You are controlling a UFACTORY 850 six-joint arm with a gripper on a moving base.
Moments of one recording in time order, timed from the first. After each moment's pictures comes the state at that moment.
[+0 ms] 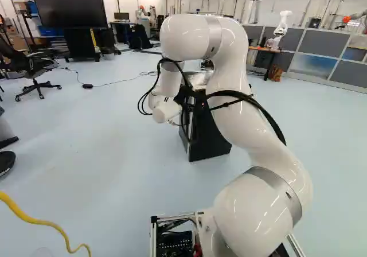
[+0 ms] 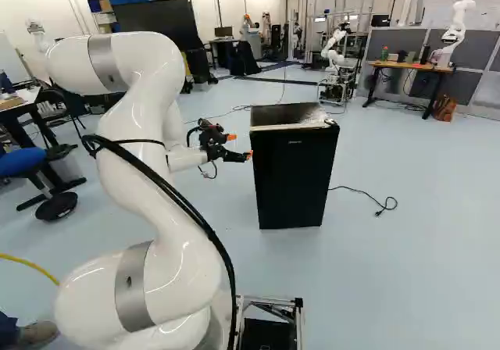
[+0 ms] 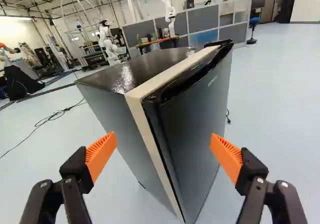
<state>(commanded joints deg) 22.3 -43.4 -56.5 66.9 73.1 0.0</state>
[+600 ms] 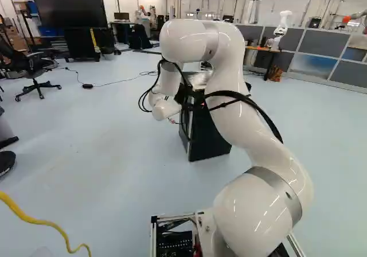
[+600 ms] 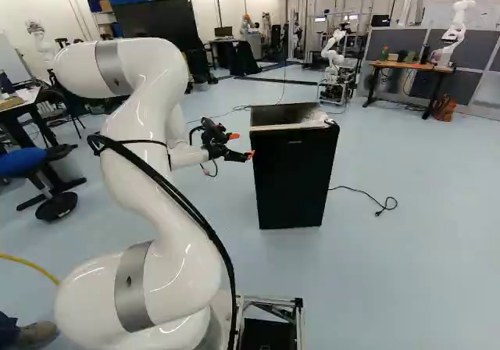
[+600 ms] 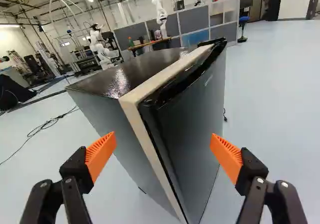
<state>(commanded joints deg) 21.6 -45.4 -60.0 69.7 73.1 0.0</state>
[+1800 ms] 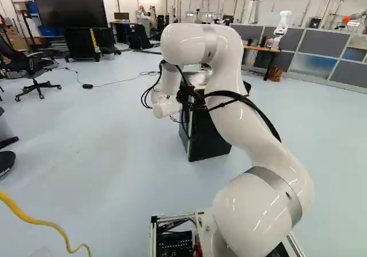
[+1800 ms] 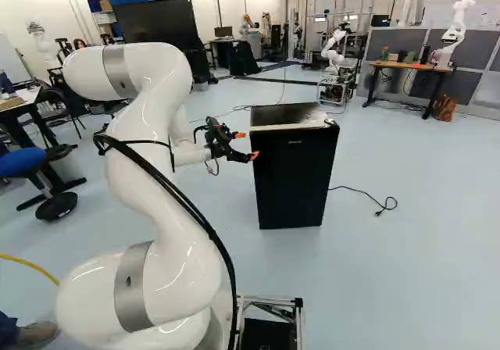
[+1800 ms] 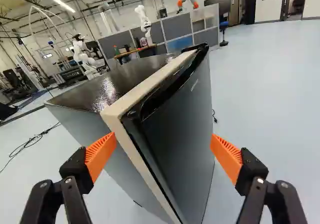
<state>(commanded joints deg) 20.5 -47.0 -62.9 74.3 74.9 0.0</state>
